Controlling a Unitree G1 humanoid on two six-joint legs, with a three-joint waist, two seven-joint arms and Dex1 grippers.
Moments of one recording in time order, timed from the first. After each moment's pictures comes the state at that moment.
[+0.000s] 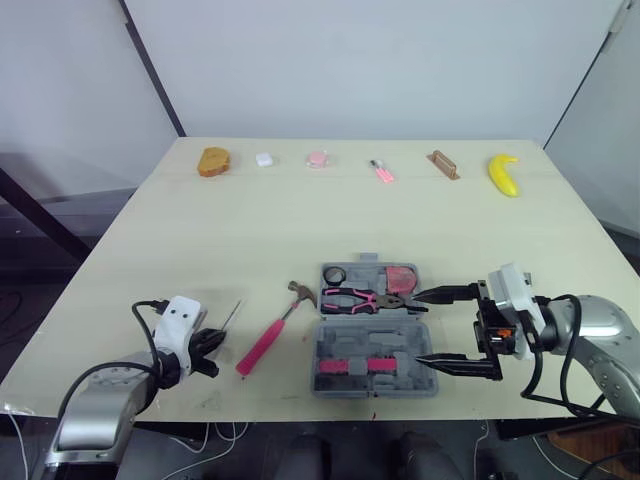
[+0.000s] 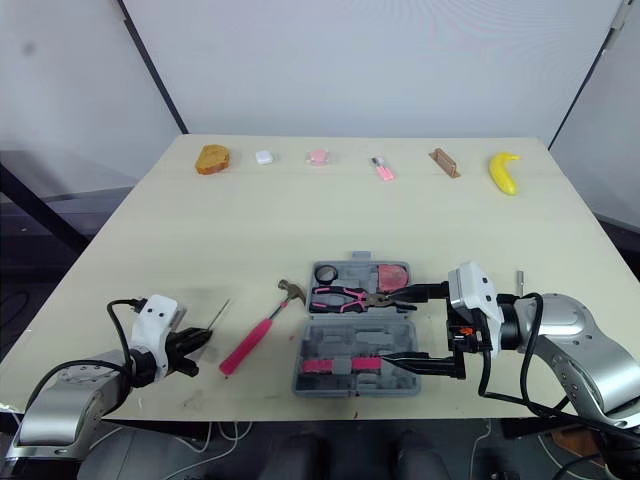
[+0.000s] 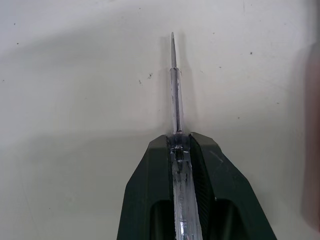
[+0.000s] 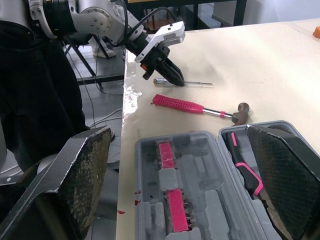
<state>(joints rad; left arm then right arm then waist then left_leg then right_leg) 0.08 0.67 0.23 -0.14 -0.26 0.69 -0.56 -0.16 -0.76 0.01 -0.48 0.65 0.44 1.15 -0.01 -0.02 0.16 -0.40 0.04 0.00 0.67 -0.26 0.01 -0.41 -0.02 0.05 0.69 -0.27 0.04</state>
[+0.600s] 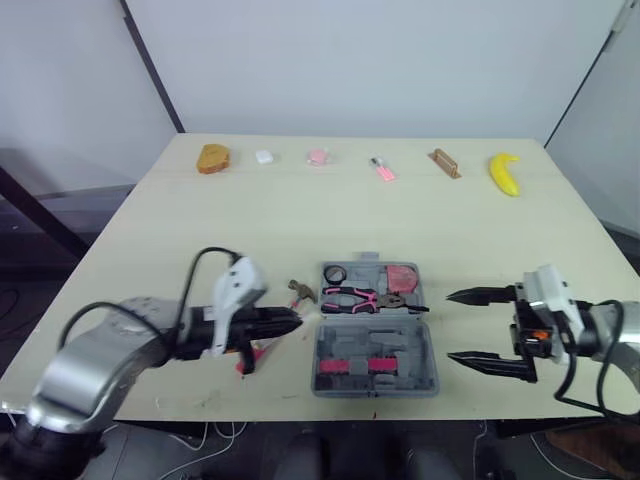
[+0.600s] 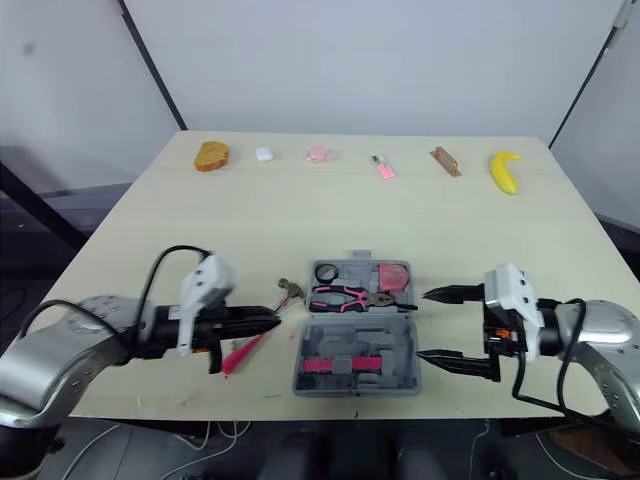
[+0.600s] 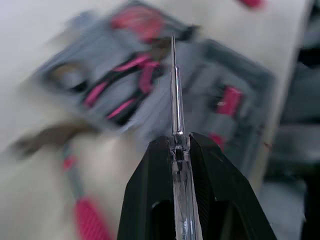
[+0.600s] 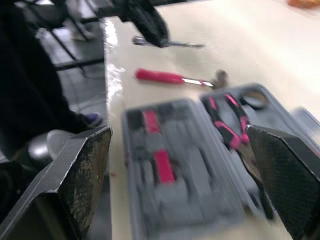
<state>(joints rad) -0.28 0.92 -0.08 -0.51 -0.56 0.89 -0.96 0.01 -0.88 -0.18 -0.47 0.67 0.43 1.18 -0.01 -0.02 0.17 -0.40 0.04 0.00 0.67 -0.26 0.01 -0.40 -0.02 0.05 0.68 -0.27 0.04</state>
